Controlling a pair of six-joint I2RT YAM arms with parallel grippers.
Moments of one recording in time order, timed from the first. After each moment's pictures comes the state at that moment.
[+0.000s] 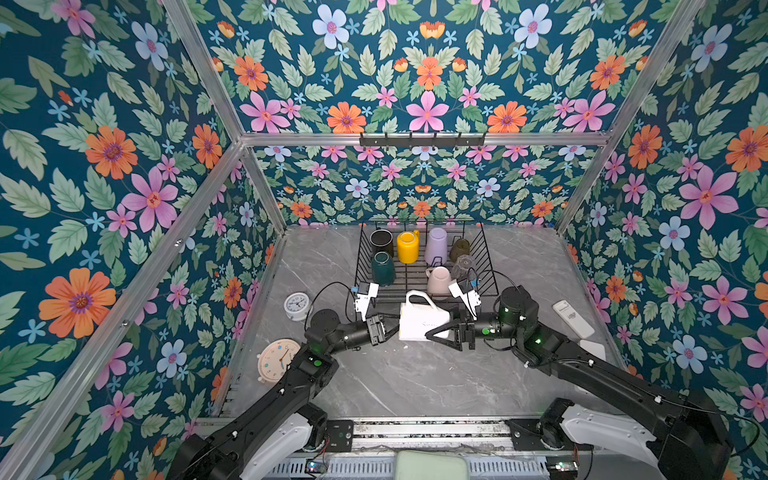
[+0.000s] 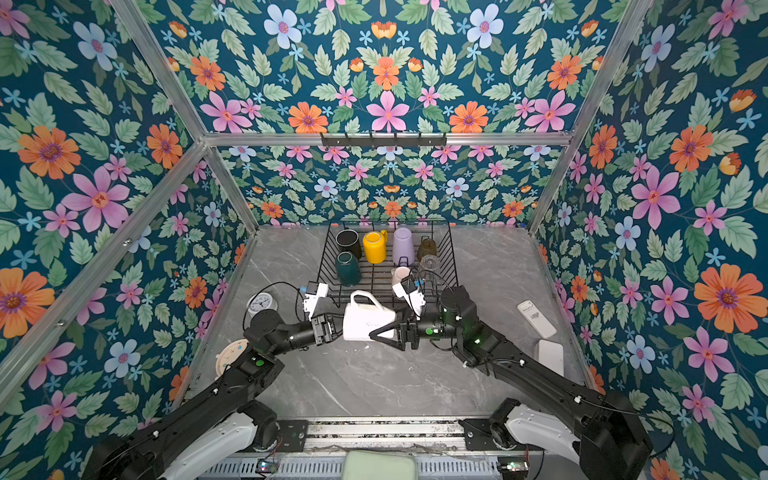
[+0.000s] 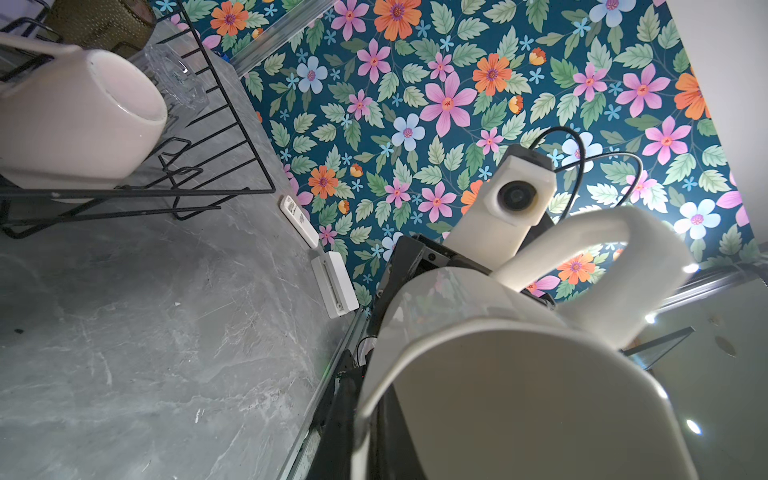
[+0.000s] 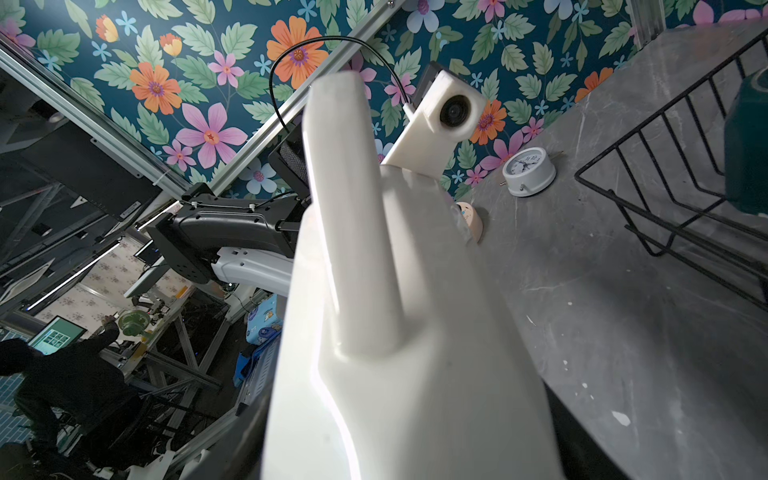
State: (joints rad) left arm -0.55 0.87 0.37 0.55 0.77 -1.07; right arm 0.71 1.07 0.68 0.26 -0.79 0.55
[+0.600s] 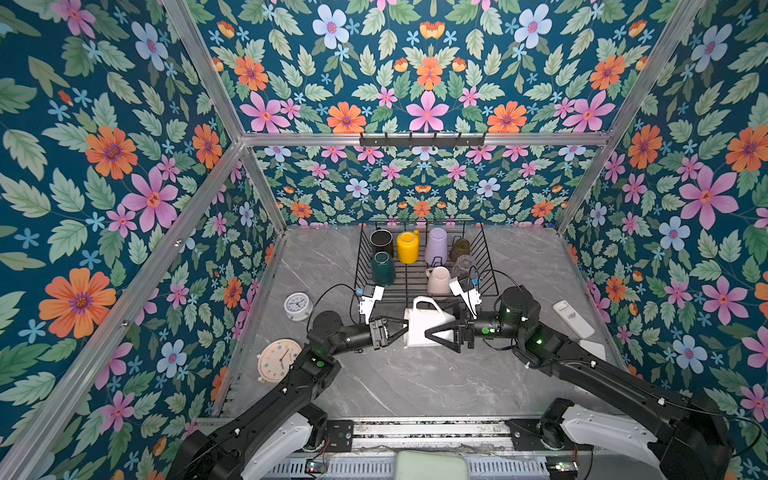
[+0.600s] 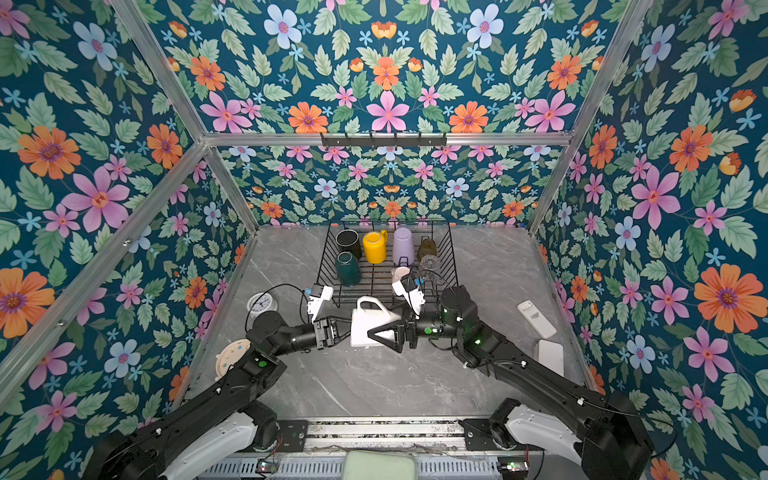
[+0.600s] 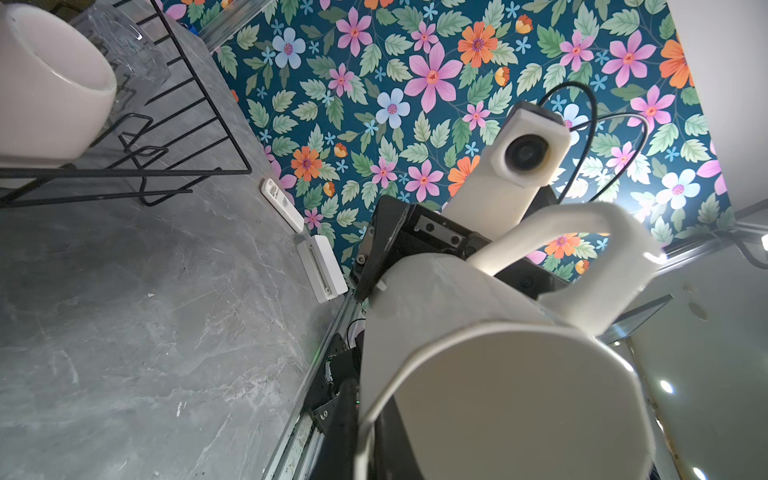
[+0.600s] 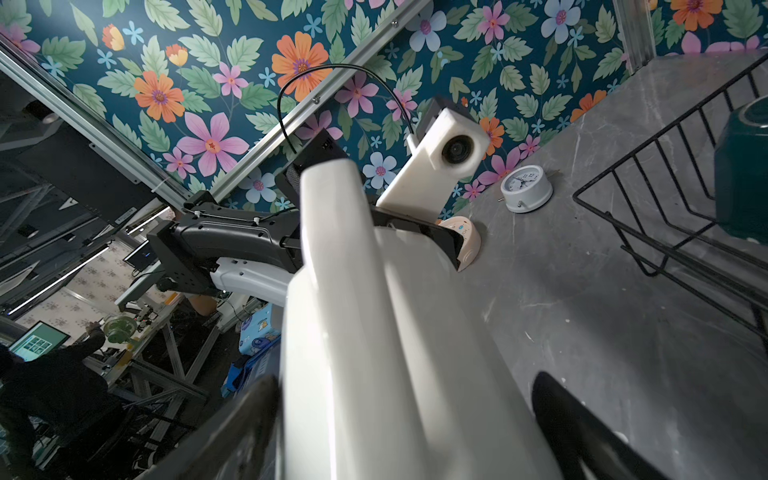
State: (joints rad) left arm -0.56 0.89 0.36 0.60 0.82 -1.07; right arm 0.72 1.07 0.69 0.27 -0.75 0.54
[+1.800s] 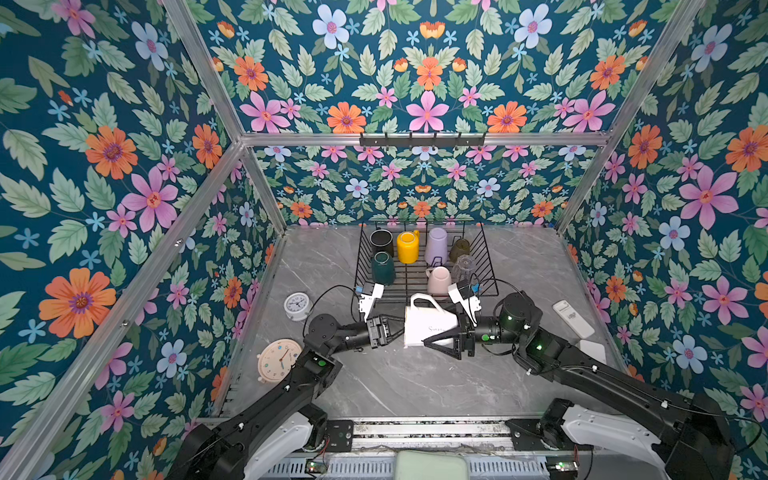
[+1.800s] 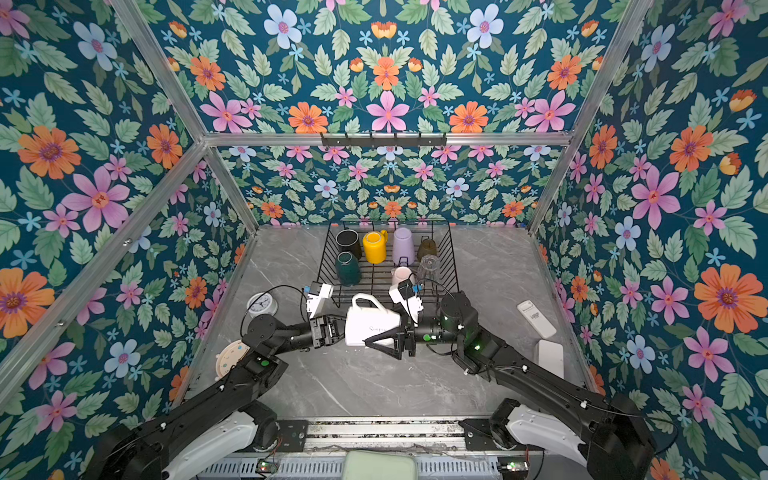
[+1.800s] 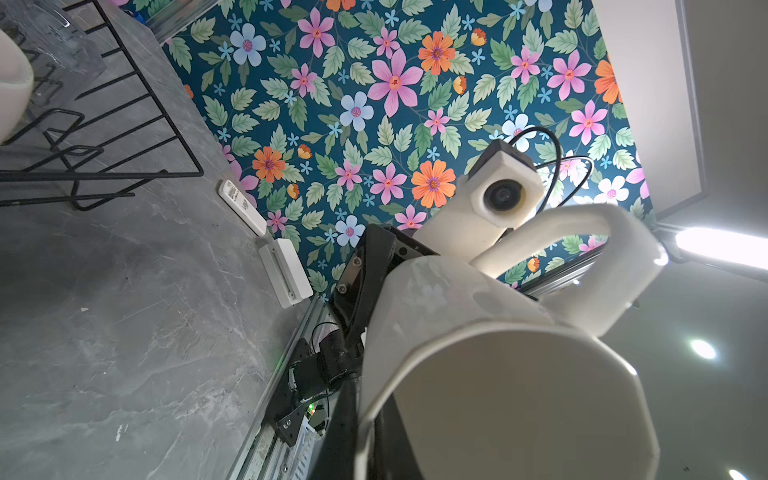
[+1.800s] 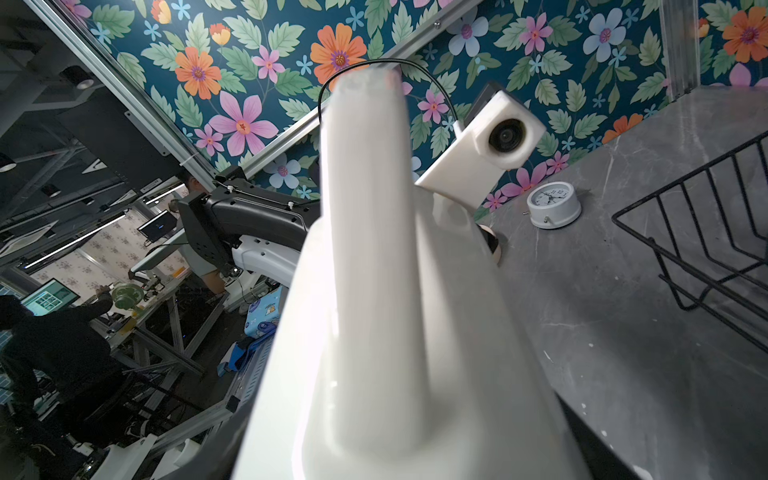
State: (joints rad) left arm -0.56 0.92 0.35 0.79 0.85 -1.22; right arm 0.78 1.04 0.67 0.33 -0.76 0.50
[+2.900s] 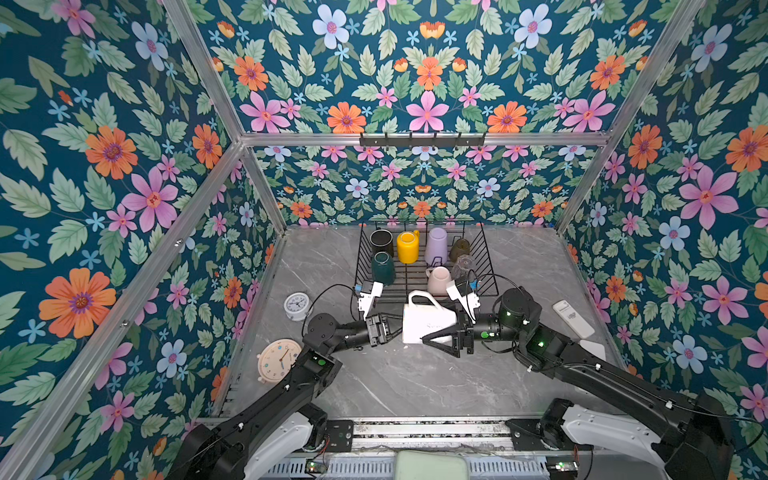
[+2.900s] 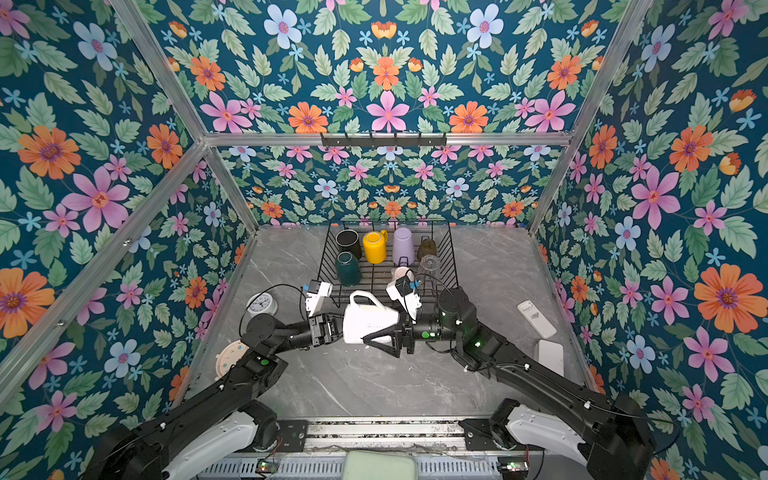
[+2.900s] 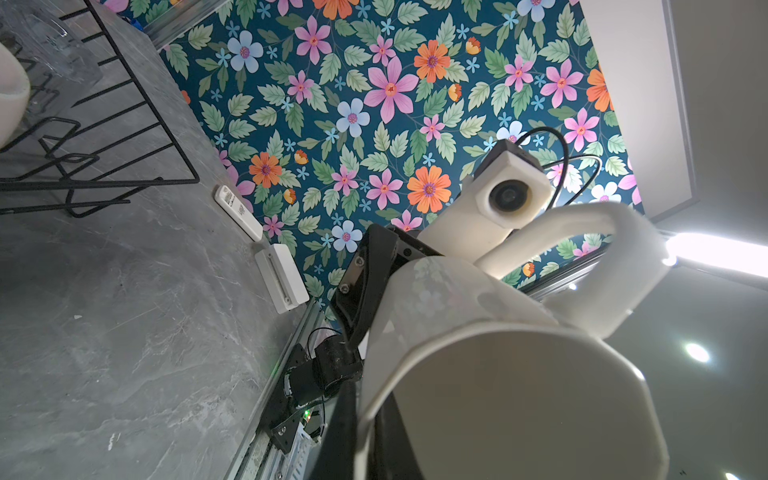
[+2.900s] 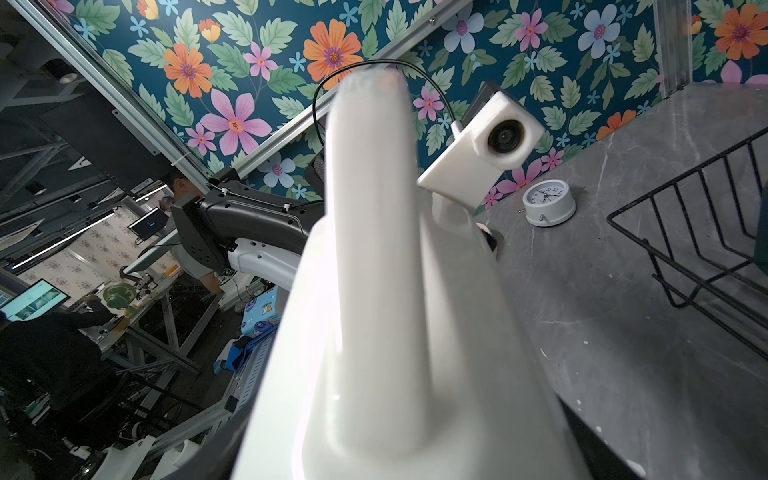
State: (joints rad) left arm -0.56 0.92 0.36 0.78 0.85 -1.23; right arm 0.78 1.04 0.73 0.24 -0.74 0.49
